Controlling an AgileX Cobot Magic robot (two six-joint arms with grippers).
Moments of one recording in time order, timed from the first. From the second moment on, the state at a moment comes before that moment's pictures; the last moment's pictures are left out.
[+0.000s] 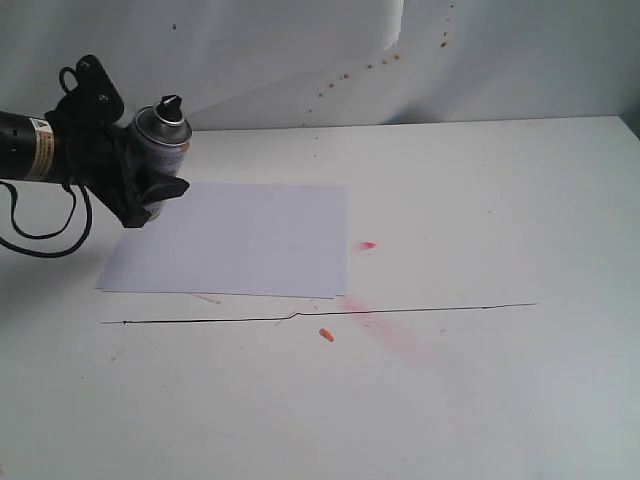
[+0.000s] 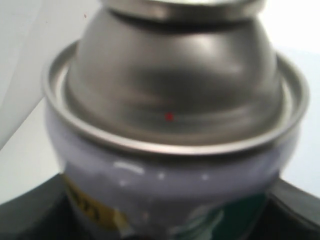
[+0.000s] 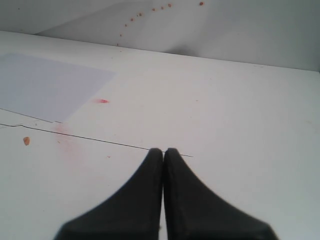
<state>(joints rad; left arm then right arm) -0.01 1.88 -1.13 1.77 -0.59 -0.95 0.09 0.01 0.00 0.01 0.35 -0.07</state>
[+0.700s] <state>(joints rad) -0.01 1.88 -1.13 1.77 -0.54 -0.98 0.09 0.01 0.00 0.01 0.35 -0.07</state>
